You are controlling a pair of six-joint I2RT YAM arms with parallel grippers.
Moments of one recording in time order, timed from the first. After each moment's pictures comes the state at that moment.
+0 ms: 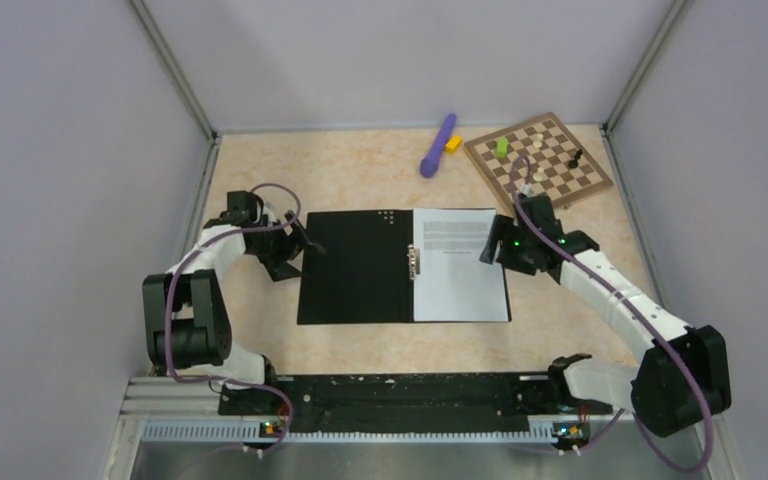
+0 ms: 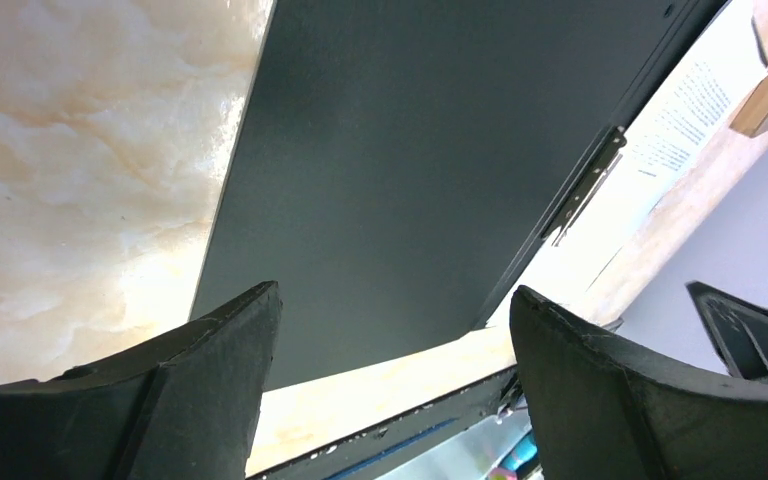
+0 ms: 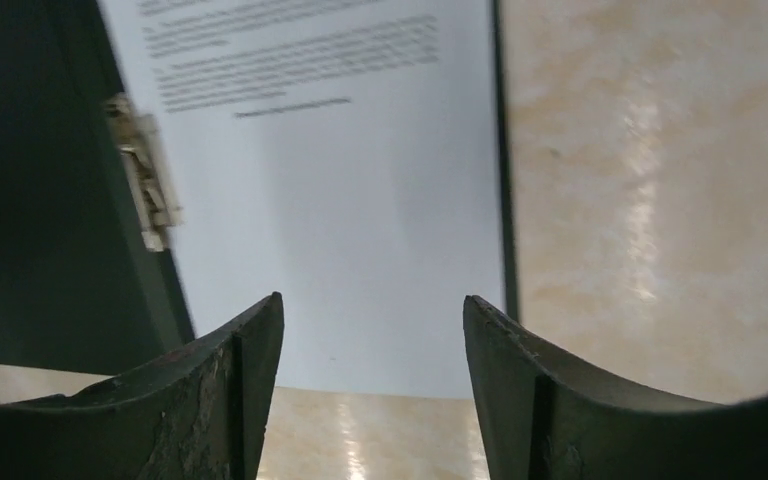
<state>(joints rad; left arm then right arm) 0.10 1.52 0.90 -0.58 0.54 -0.55 0.28 1.16 0.76 -0.55 -0.02 0.56</state>
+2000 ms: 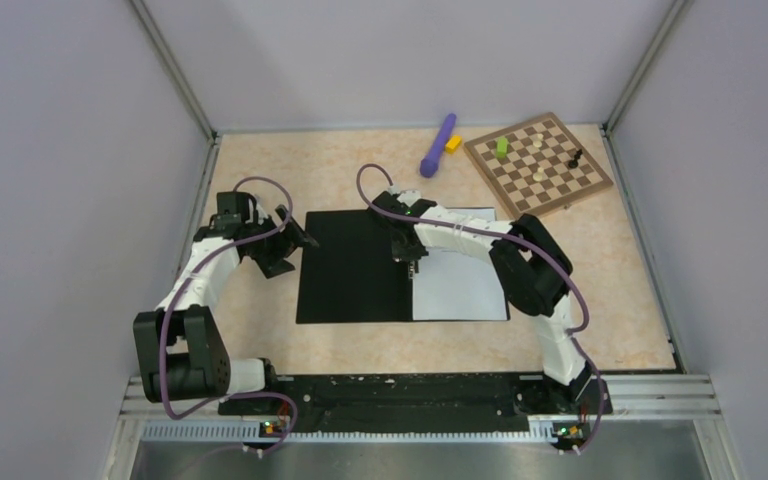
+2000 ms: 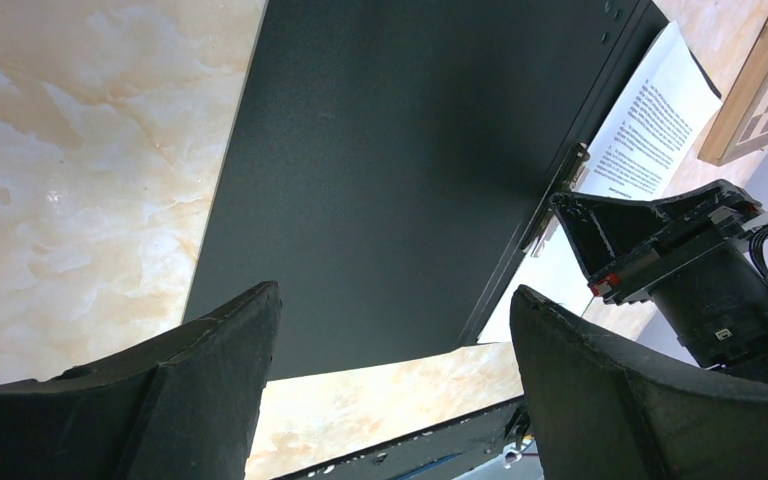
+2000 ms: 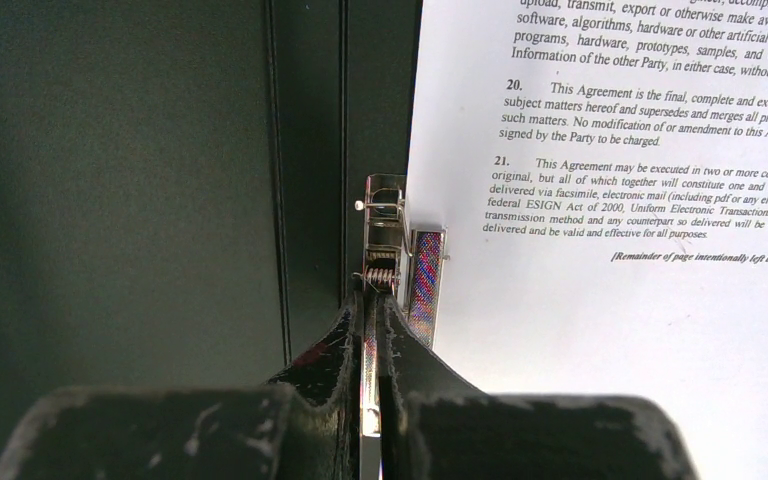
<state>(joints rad) 0.10 1.34 0.88 -0.58 0.46 -0.59 0.84 2.10 1.57 -0.71 0.36 0.70</state>
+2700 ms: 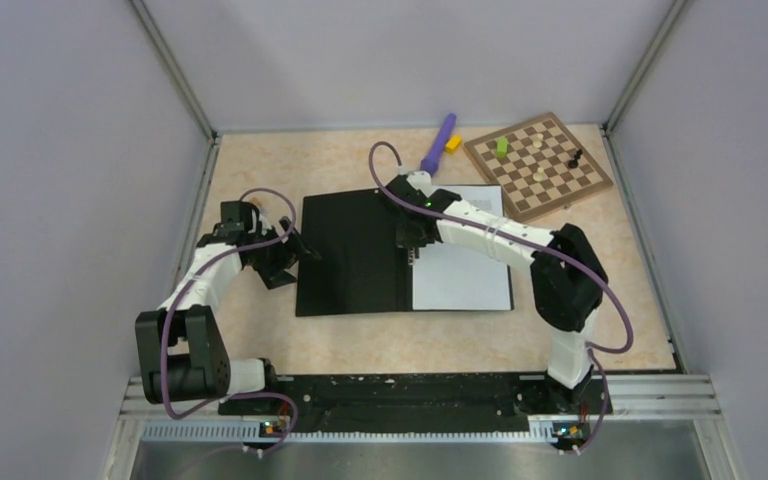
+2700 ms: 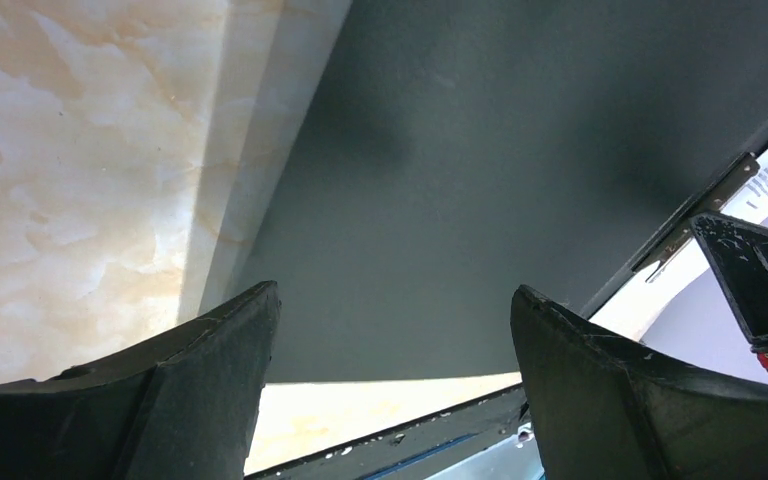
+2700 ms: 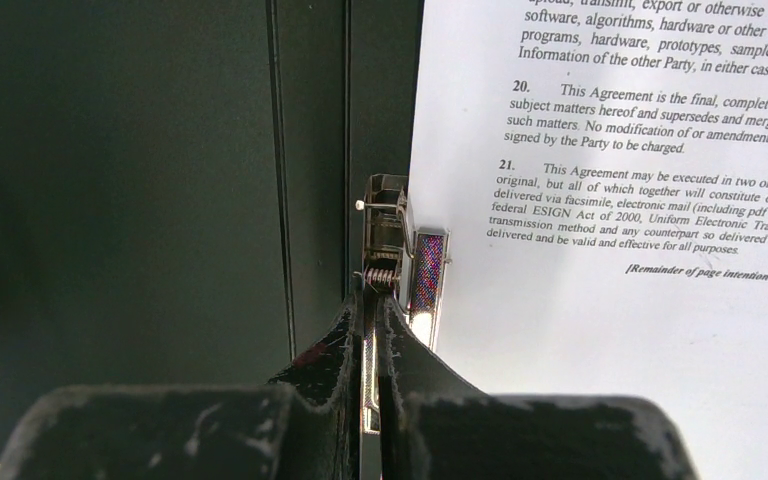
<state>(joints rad) 0.10 1.33 0.81 -0.59 0.46 -0.57 0.84 1.91 1.54 -0.71 0.36 0.69</state>
